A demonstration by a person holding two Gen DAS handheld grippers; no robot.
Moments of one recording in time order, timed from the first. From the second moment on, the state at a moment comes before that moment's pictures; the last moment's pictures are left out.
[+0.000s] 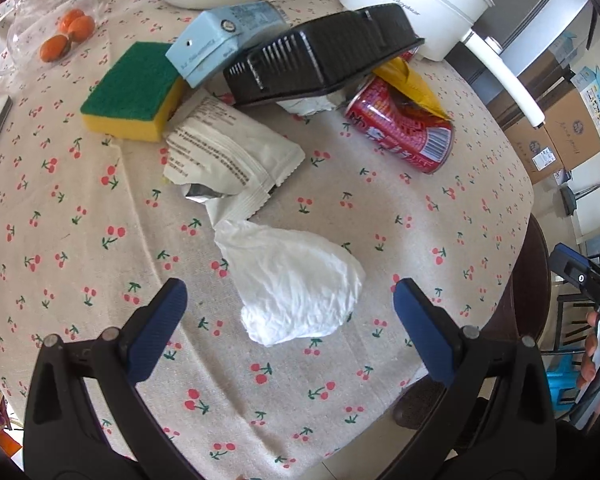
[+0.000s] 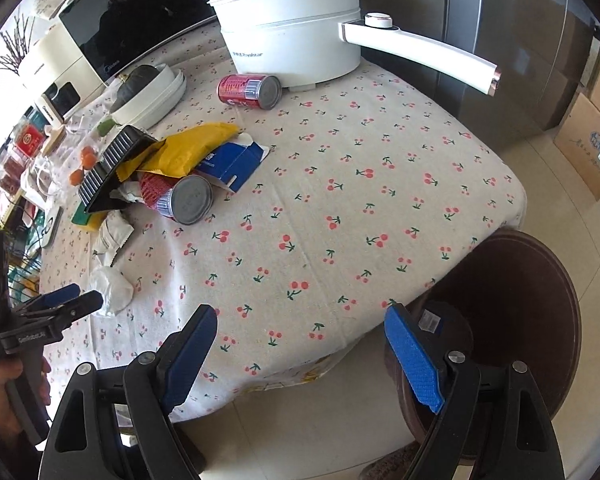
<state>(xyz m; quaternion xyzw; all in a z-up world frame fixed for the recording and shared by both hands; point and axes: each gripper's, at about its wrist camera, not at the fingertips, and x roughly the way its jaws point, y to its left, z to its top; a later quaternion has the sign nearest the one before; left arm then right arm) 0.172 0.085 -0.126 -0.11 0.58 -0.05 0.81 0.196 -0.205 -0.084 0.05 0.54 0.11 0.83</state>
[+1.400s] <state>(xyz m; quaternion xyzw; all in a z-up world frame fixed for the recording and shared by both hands) 0.139 0.149 -0.051 -0.11 0.47 -0.05 0.88 0.272 -0.061 -0.052 0.16 0.52 0.18 0.82</state>
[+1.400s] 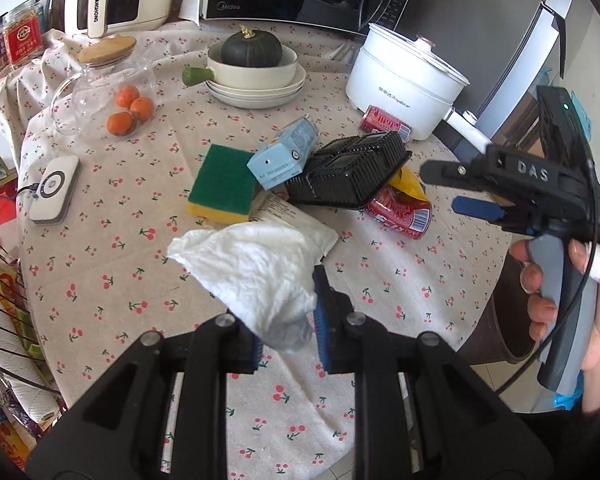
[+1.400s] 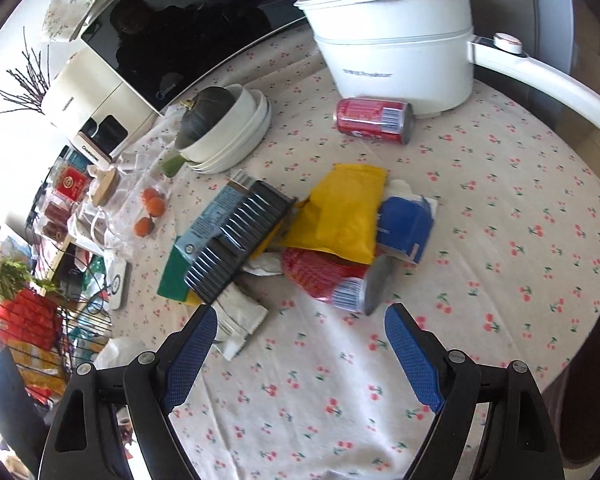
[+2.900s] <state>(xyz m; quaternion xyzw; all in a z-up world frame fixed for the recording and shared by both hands) 0.136 0.062 -0.047 -0.08 0.47 -0.14 0.87 0.173 -0.205 -0.026 0.17 0.47 0.19 0.85</state>
